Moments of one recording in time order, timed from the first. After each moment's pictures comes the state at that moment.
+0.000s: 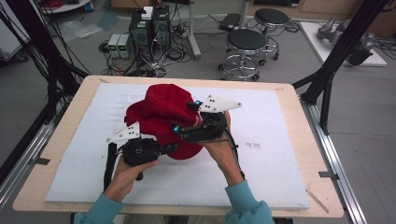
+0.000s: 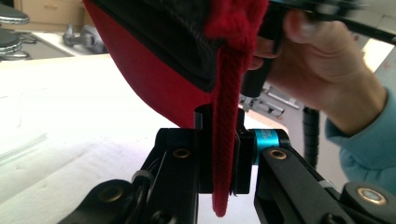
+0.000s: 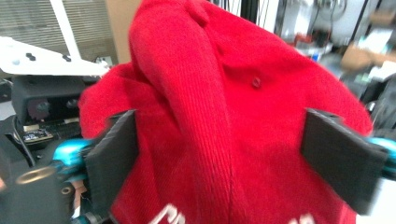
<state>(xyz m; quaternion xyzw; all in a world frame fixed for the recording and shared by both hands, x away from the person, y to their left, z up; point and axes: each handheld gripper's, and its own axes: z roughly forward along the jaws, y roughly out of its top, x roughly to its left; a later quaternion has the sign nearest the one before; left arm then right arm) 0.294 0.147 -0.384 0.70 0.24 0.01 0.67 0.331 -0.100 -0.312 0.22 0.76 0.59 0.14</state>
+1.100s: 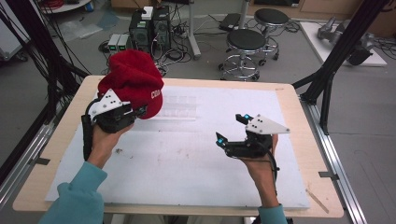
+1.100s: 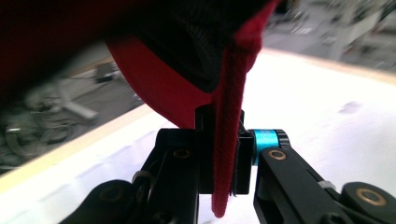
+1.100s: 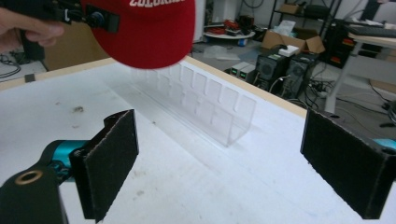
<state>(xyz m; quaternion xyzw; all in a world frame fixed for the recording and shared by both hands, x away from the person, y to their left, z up) 0.354 0.206 -0.328 0.75 0.28 0.28 0.53 0.287 -0.208 -0.332 0.30 0.74 0.54 0.26</state>
